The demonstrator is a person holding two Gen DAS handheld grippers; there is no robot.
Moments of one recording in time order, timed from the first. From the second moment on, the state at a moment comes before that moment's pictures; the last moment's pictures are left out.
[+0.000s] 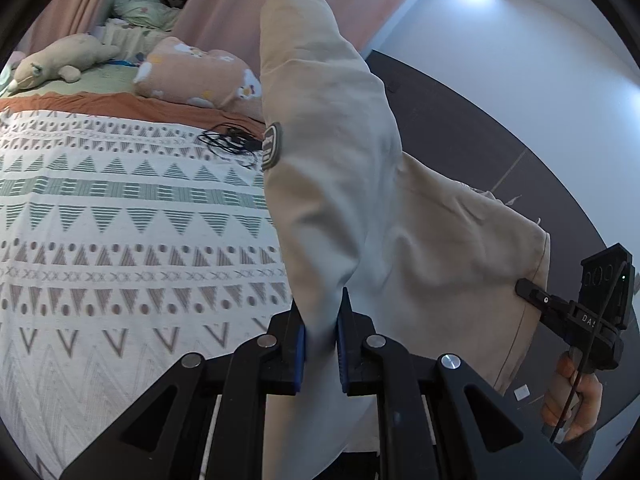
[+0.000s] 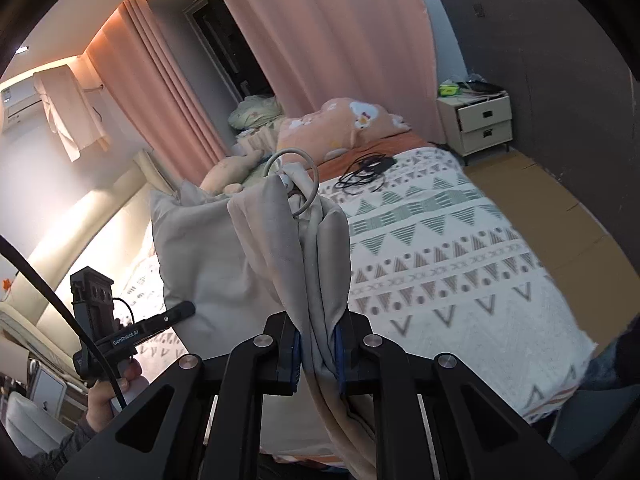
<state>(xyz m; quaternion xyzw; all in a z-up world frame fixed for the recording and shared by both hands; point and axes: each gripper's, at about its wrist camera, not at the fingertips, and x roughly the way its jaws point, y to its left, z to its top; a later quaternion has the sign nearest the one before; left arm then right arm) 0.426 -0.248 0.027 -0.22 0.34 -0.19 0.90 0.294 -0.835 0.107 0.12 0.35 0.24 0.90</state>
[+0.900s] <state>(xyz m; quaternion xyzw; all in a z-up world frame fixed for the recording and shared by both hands) 0.538 -0.420 -0.039 -0.21 0.43 -0.24 0.84 0.339 -0.899 0.124 0.11 0.40 0.12 0.90</state>
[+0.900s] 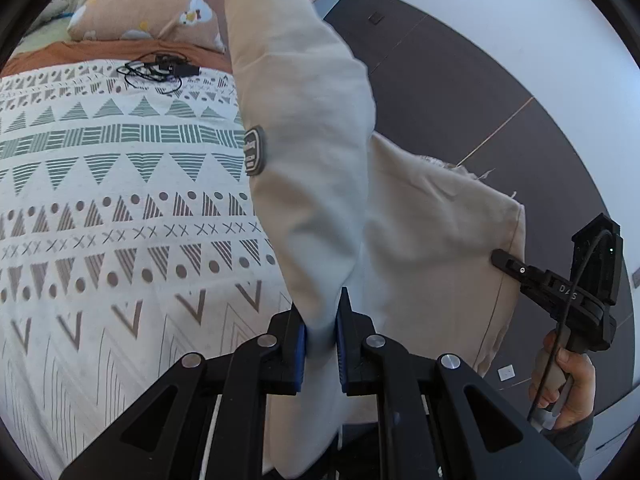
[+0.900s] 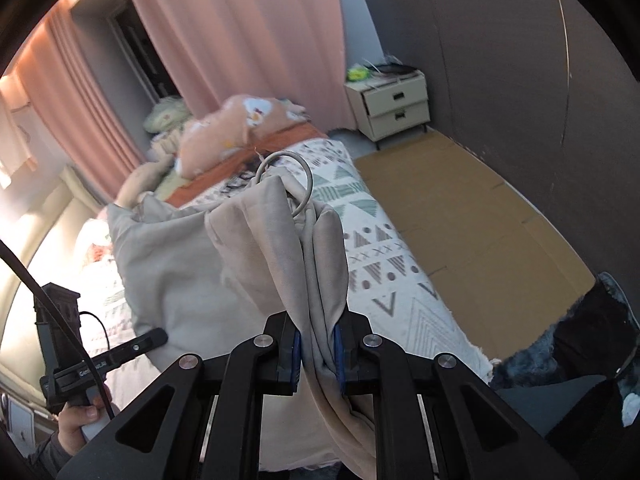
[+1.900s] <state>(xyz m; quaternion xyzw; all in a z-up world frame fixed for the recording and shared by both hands) 0.625 -0.413 -0.173 -0.22 0.55 -0.21 0.78 0.443 -0.862 0.058 0.12 0.49 -0.06 0.86</state>
